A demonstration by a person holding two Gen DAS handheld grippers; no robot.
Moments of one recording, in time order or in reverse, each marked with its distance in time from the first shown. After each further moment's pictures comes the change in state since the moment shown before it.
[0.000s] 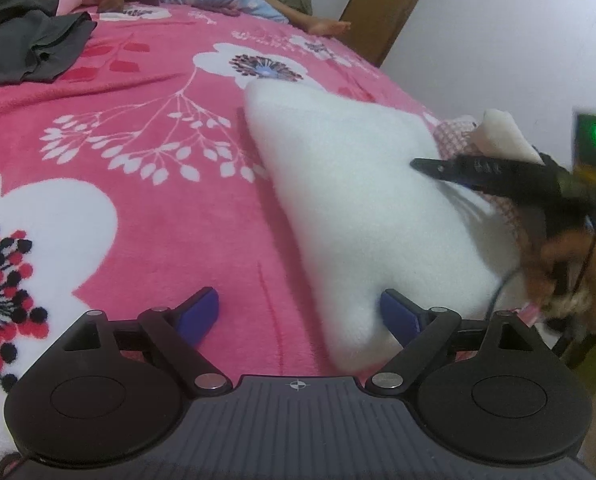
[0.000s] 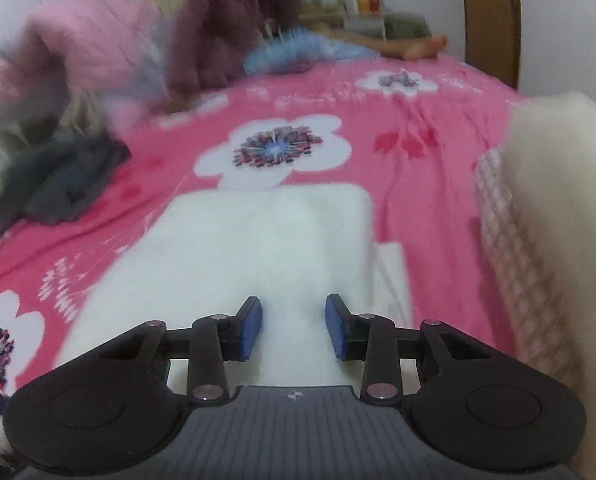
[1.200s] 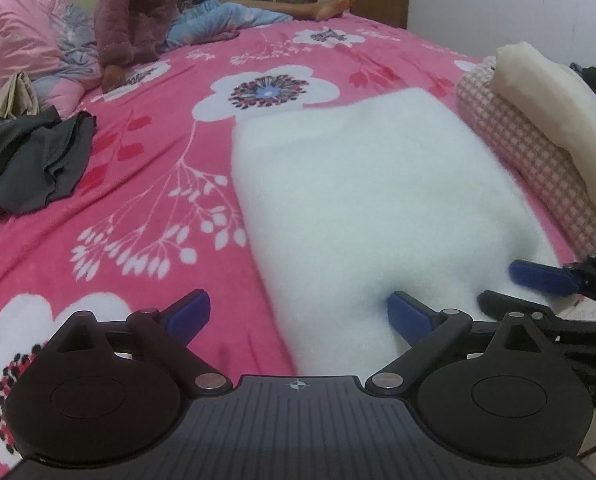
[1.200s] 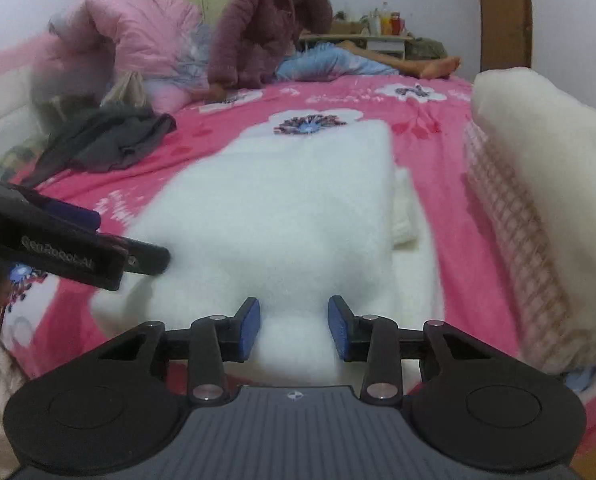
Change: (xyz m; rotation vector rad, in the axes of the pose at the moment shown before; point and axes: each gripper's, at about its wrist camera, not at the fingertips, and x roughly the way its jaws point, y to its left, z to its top) left arm 0.019 -0.089 0.032 0.277 0.044 0.339; right arm -0.067 0.036 -0.090 -0.068 -0.034 0.011
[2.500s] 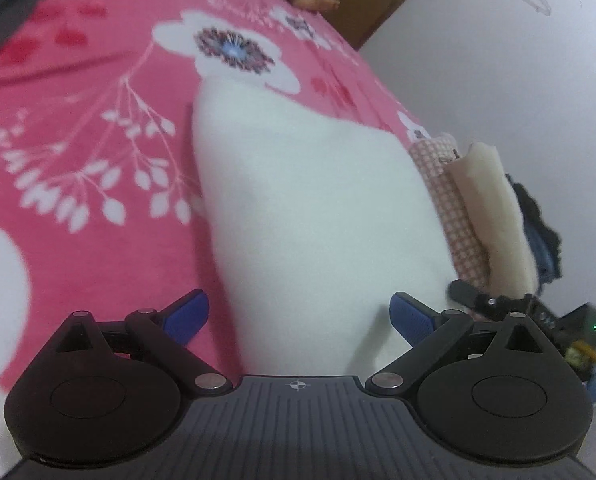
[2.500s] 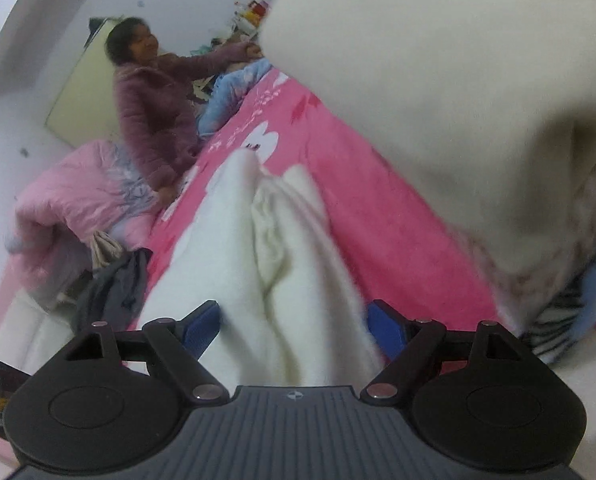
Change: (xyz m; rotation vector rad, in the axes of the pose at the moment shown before) left arm 0.067 0.084 0.009 -0.390 0.079 -0.565; right arm 0.027 -0.126 -0.001 0.757 0.007 0.218
